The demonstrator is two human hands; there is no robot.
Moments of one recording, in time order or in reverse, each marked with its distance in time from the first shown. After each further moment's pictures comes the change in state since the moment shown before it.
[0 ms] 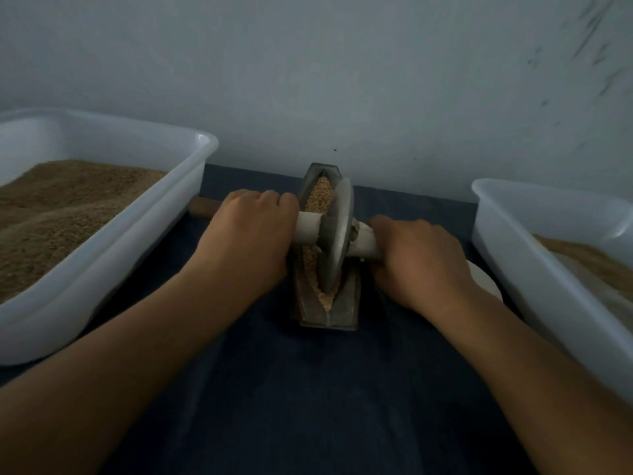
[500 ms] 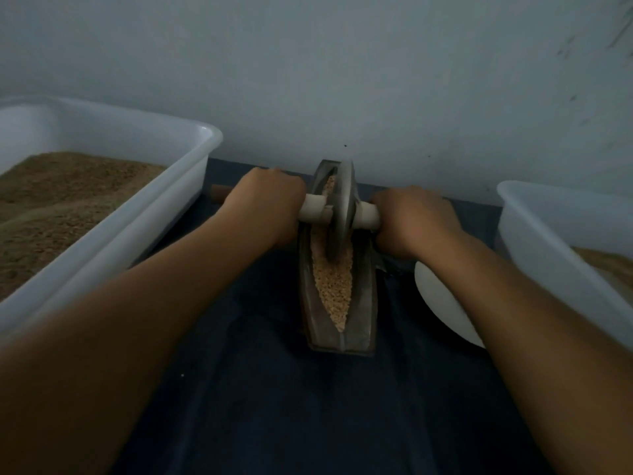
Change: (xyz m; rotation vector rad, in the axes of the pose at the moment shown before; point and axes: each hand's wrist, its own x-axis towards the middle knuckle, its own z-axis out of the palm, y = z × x) left_hand 0.072 -0.020 0.026 -0.022 -0.353 -0.068; right_hand 0.082 0.013 0.025 -0.025 -0.225 0.044
